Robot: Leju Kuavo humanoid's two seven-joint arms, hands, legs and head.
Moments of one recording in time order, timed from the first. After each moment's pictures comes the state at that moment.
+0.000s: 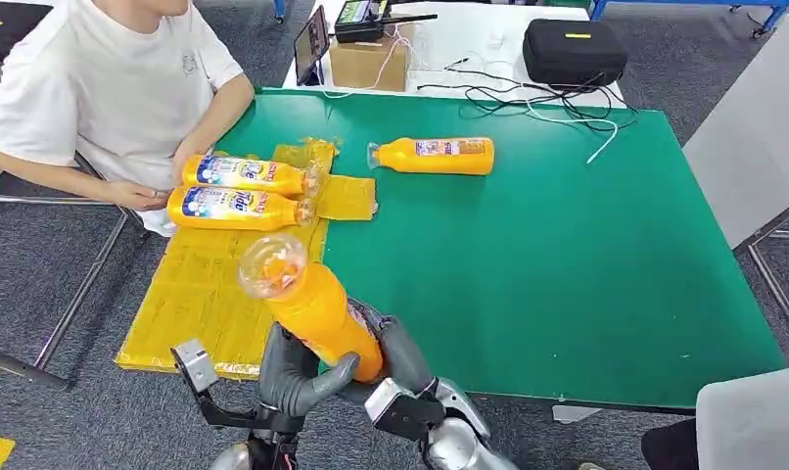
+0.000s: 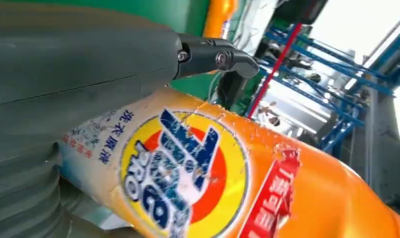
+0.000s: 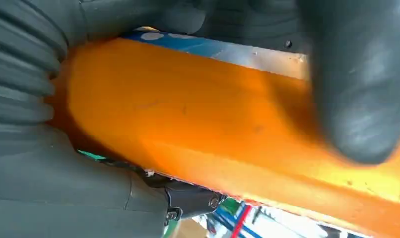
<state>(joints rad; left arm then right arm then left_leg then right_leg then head) 0.11 -0.15 -0.47 -1.58 0.52 0.09 -0.50 -0.18 0.12 0.67 -1.18 0.22 -0.16 -0.59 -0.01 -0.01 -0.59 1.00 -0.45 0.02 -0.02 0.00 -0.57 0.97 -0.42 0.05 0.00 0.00</state>
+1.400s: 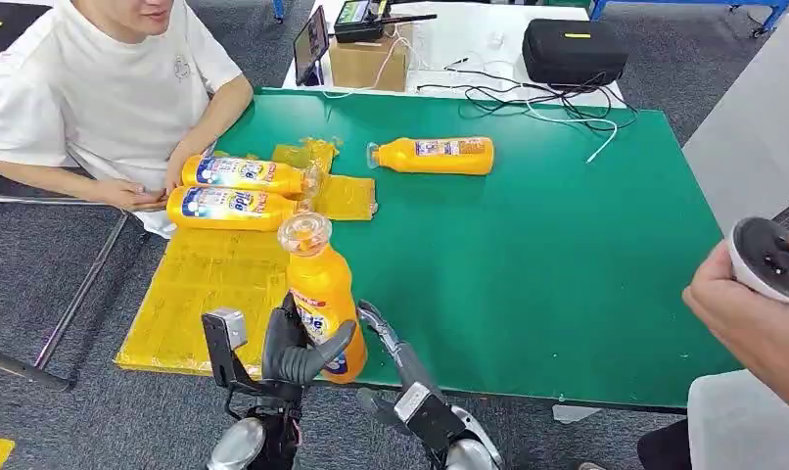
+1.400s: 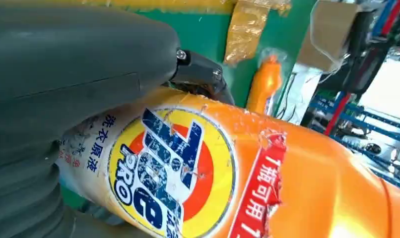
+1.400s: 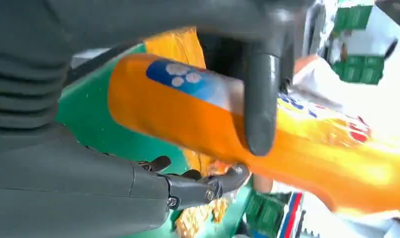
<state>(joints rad) -0.02 -0.13 -0.45 -1.40 0.46 0.37 -0.38 -0.08 0.11 0.58 -1.18 0.10 -0.10 -0.61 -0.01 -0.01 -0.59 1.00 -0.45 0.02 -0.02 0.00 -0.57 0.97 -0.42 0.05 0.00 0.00</state>
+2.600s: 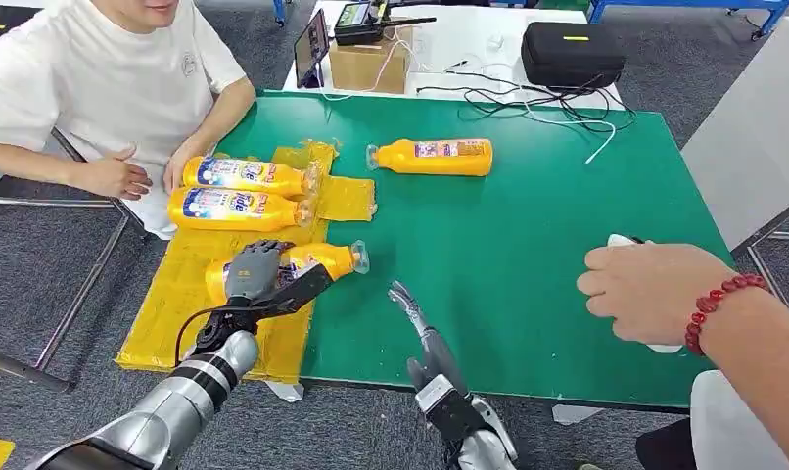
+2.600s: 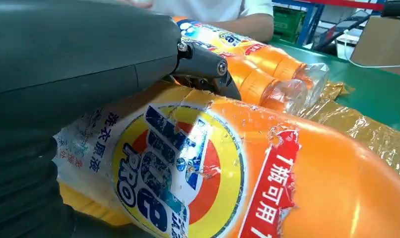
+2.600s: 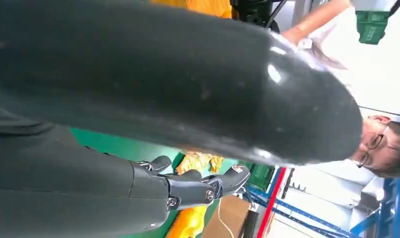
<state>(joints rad) -0.54 -0.04 -0.30 -0.56 -0.79 0.48 -0.10 -0.07 0.15 0.40 -1.18 0.23 -0.12 -0.68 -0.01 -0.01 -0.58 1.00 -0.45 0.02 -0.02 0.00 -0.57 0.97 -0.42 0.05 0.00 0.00</state>
